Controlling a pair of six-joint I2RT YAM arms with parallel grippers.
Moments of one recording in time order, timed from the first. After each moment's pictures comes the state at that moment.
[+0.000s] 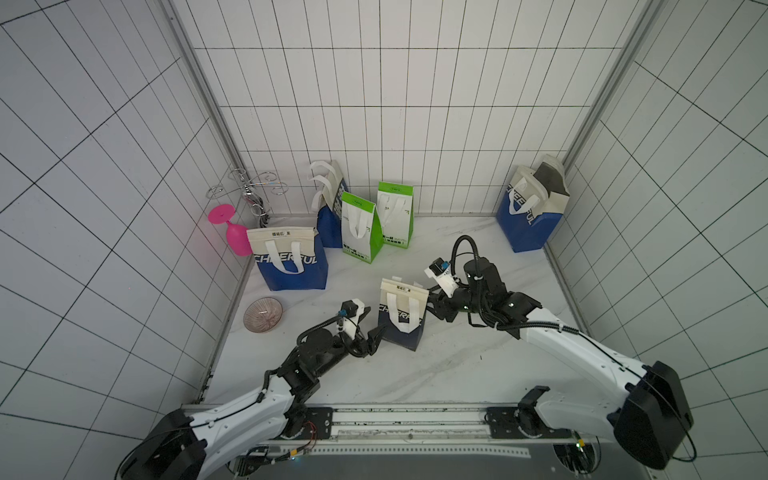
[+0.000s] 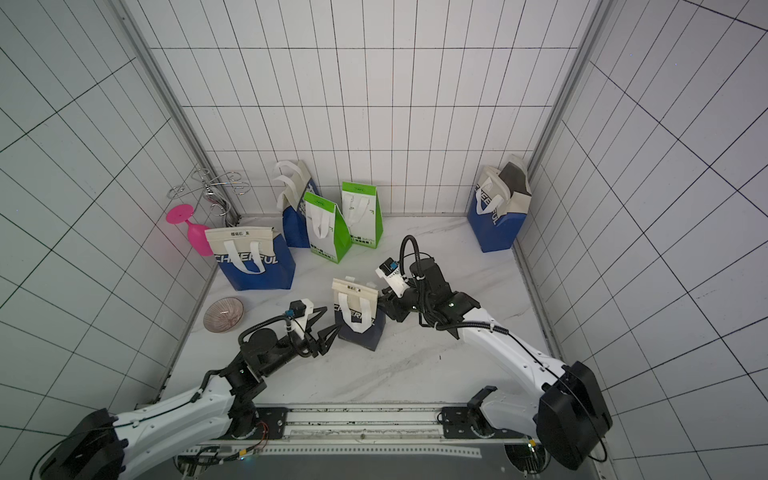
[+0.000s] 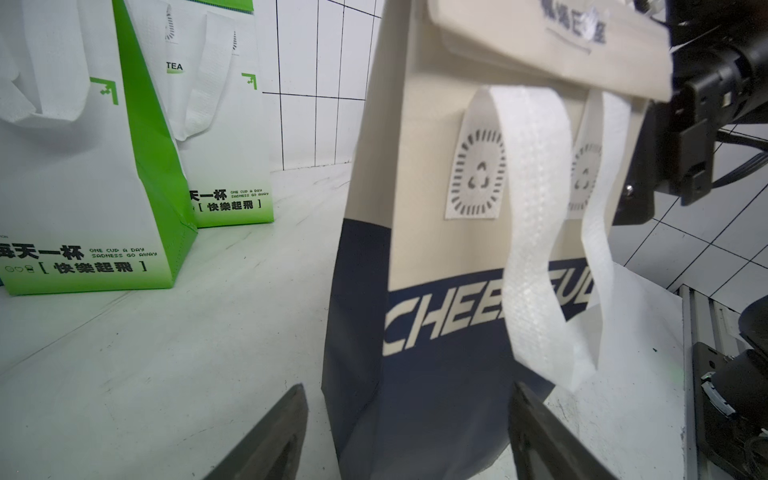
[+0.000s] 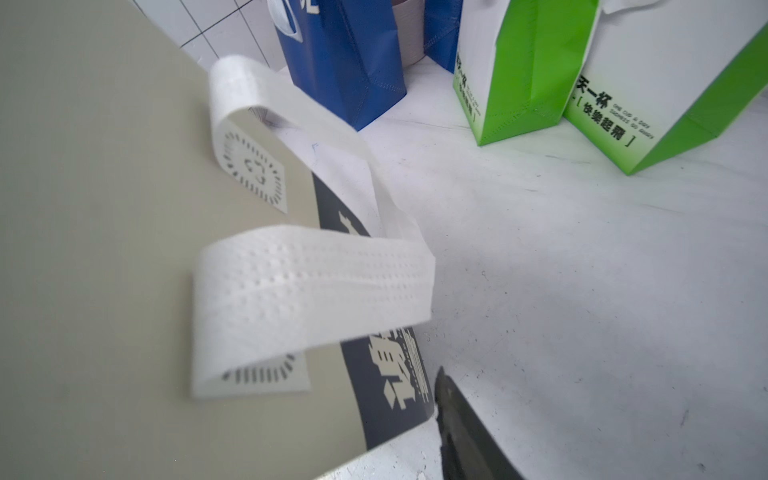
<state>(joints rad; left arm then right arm) -0.73 0.82 0.11 0.59 0.09 -0.20 0.60 1.20 0.85 -0.25 -0.40 -0.04</state>
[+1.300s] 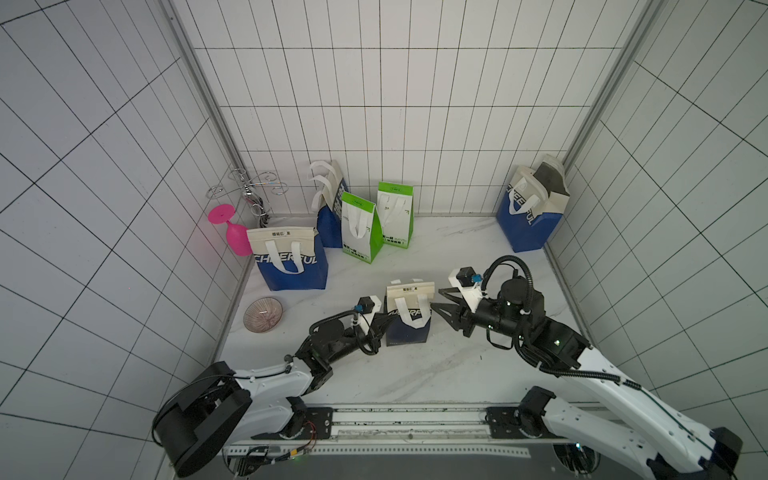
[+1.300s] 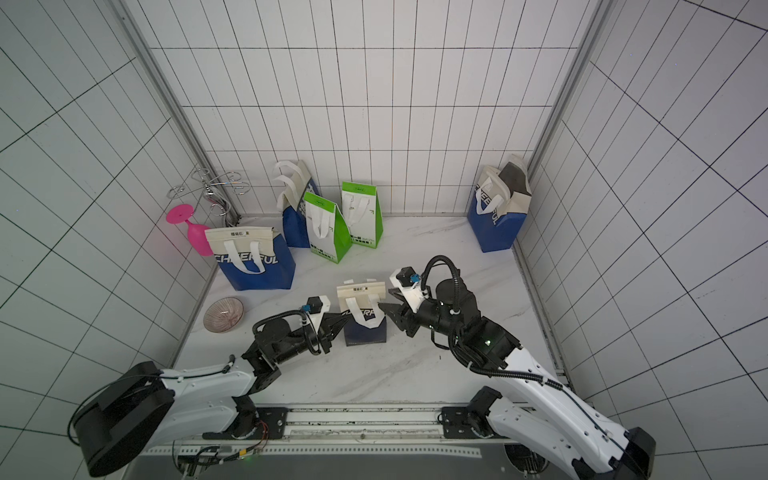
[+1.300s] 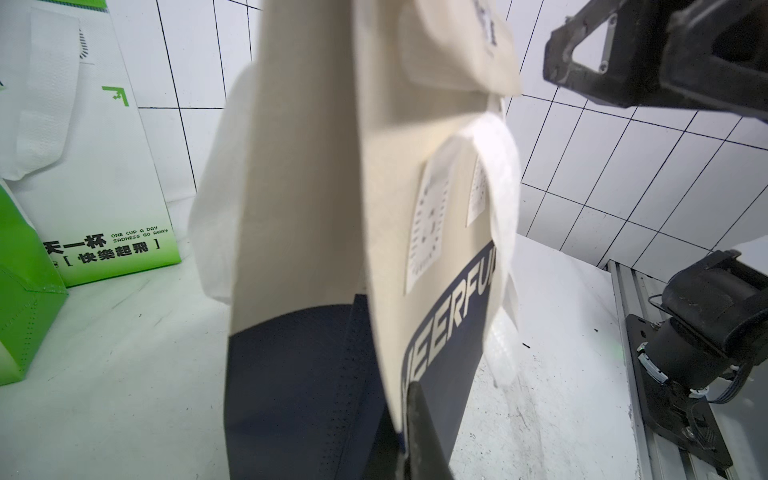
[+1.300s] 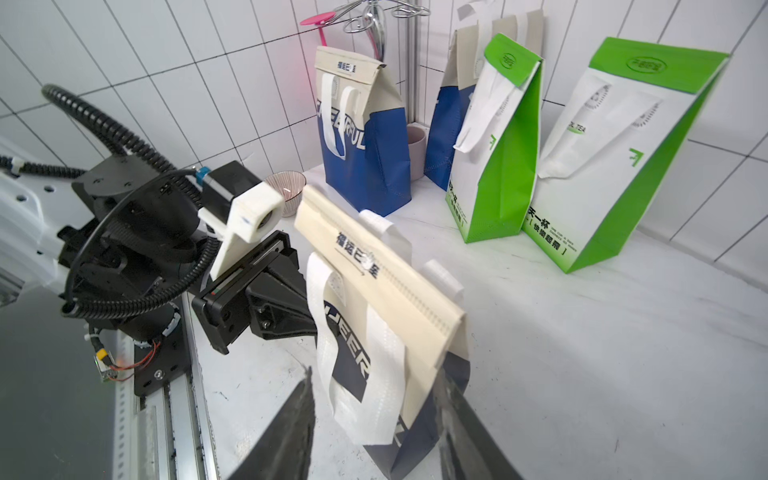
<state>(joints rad) -0.73 1.16 0.18 0.91 0.29 -0.16 0.76 0.83 0.78 -0.25 -0.25 -0.04</state>
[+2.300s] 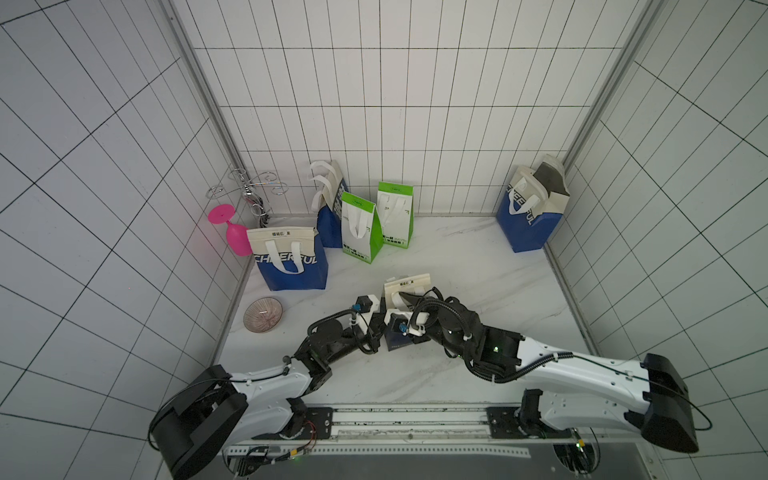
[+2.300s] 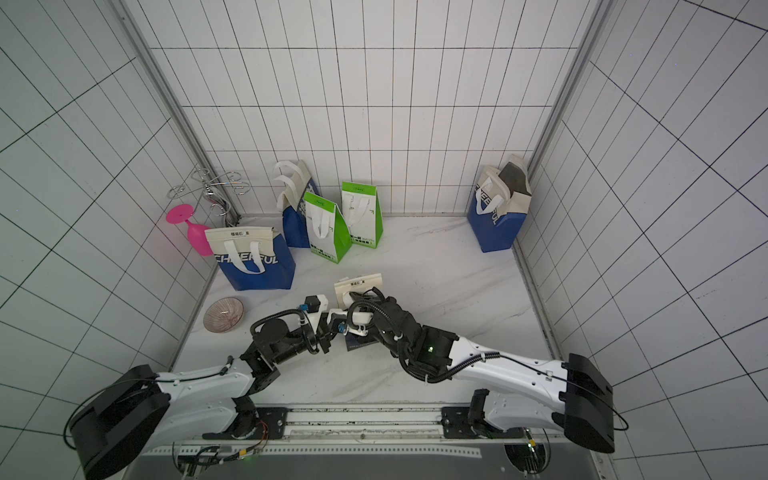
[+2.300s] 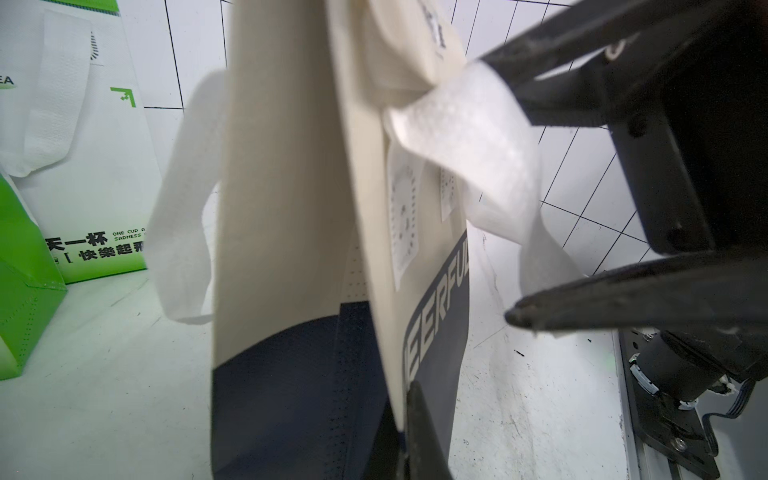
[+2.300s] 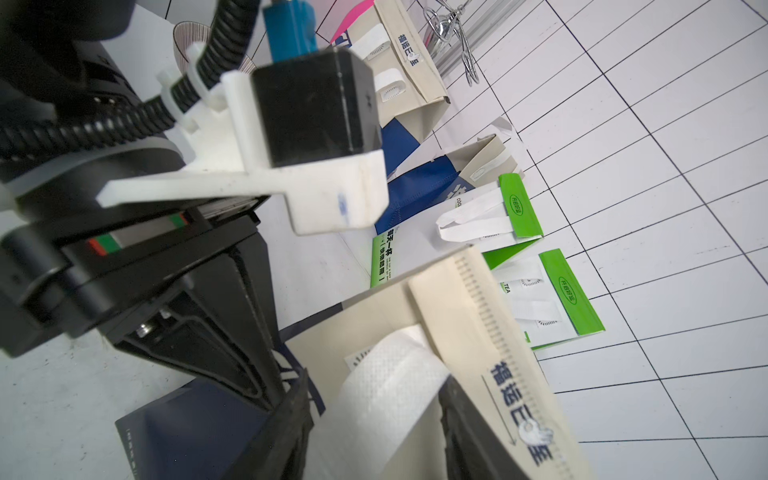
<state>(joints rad) -0.73 1.13 0.18 0.90 0.28 -0.19 1.16 1.15 0.78 0.07 0.31 -0.75</state>
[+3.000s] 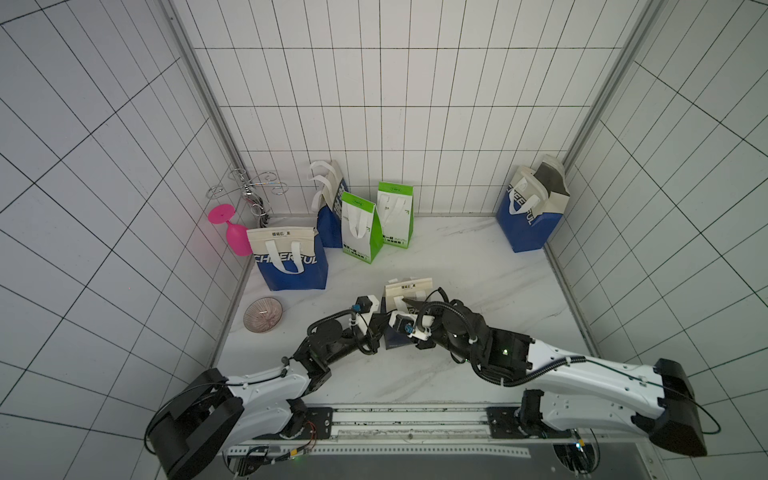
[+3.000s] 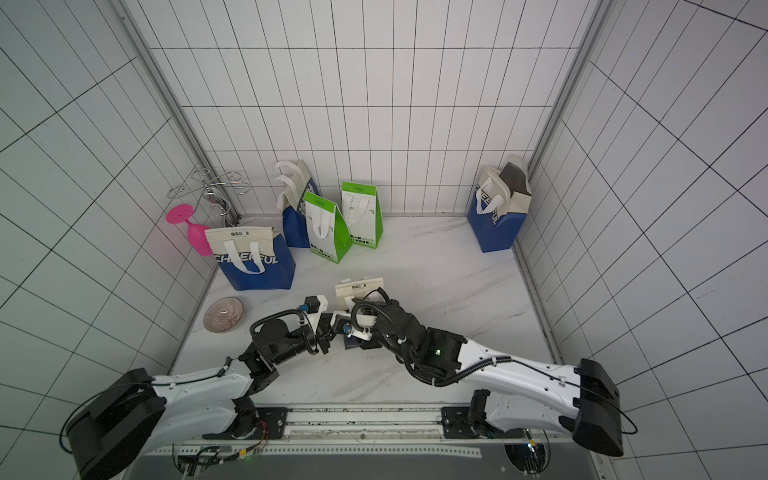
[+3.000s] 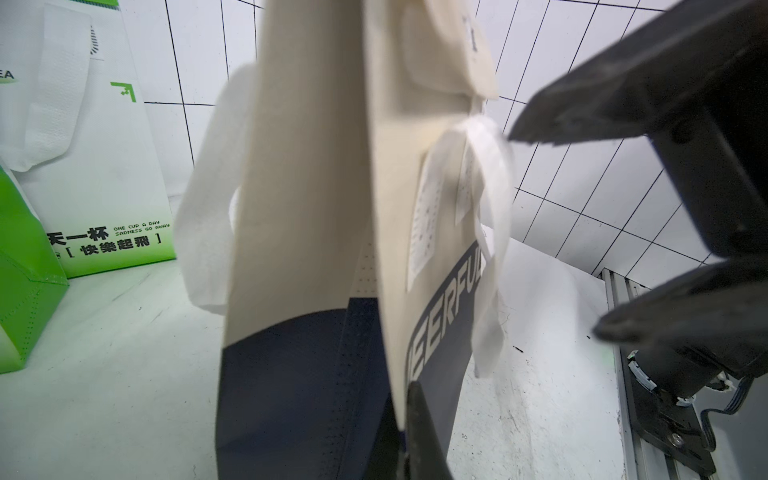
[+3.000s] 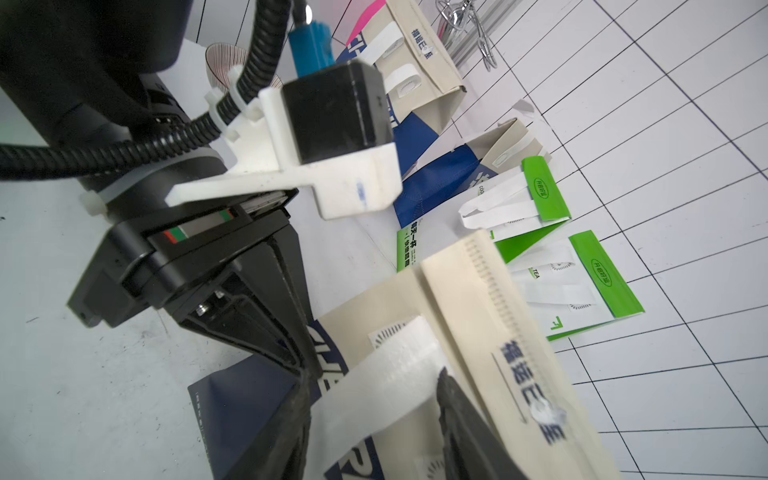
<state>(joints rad) -0.73 1.10 0.18 0.86 0.28 -0.19 1.18 1.14 0.81 -0.03 0.32 -0.64</state>
